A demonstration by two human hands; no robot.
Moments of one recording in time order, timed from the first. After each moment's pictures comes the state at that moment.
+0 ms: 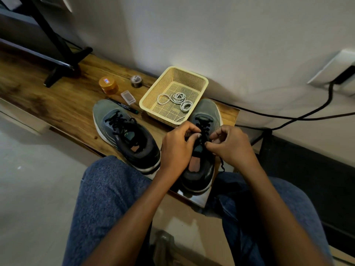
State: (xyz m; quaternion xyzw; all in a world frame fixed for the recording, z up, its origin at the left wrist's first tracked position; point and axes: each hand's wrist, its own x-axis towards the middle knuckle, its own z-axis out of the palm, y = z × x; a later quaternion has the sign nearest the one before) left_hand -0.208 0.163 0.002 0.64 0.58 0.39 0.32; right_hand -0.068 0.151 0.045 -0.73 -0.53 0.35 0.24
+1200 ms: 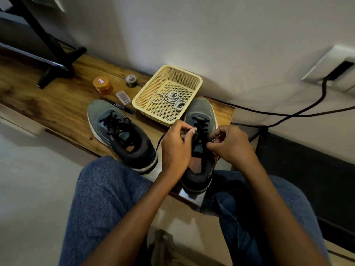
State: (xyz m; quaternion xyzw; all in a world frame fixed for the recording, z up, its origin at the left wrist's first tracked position) left_hand -0.193 0.158 0.002 0.60 0.60 0.42 0.30; right_hand -0.056 0.153 0.043 -0.74 -0.52 0.37 0.21
